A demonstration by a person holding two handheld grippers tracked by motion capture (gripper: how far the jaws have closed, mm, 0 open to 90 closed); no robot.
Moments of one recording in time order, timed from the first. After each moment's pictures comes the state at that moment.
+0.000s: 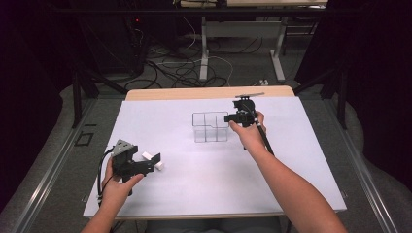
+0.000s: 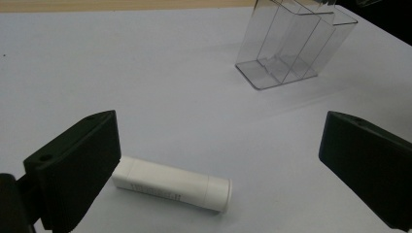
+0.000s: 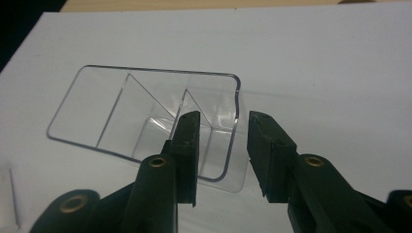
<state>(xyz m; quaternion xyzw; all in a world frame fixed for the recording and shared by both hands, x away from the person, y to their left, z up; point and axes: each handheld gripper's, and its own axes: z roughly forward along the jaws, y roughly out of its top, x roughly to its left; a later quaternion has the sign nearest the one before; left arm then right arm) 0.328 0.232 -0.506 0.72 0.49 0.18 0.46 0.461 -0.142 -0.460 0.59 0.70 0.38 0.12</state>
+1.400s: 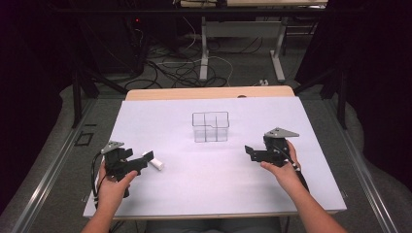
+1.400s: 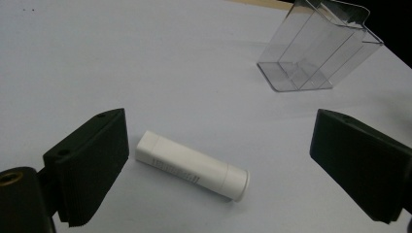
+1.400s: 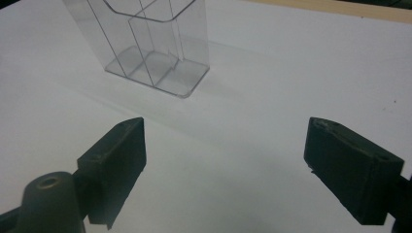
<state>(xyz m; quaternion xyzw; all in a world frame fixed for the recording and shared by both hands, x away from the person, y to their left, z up) 0.331 0.251 -0.511 0.67 0.56 0.14 0.46 0.367 -0.226 -0.515 0.47 0.74 0.43 0.21</state>
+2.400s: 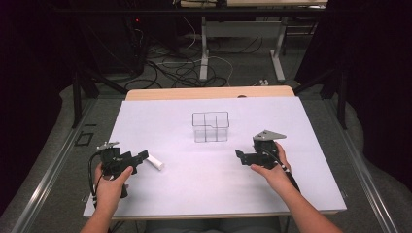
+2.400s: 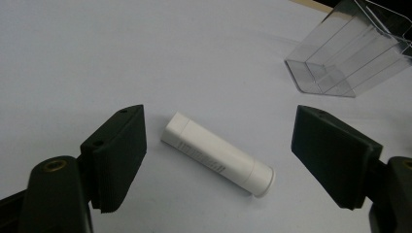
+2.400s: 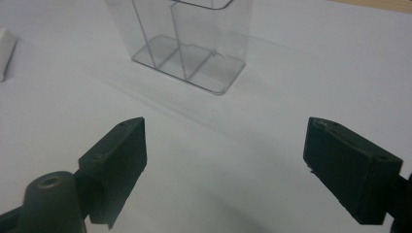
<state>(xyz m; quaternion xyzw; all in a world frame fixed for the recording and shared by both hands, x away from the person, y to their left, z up) 0.337 0.267 -0.518 0.63 0.62 0.11 0.44 0.366 -0.194 -0.521 0.44 0.76 0.43 0.19</state>
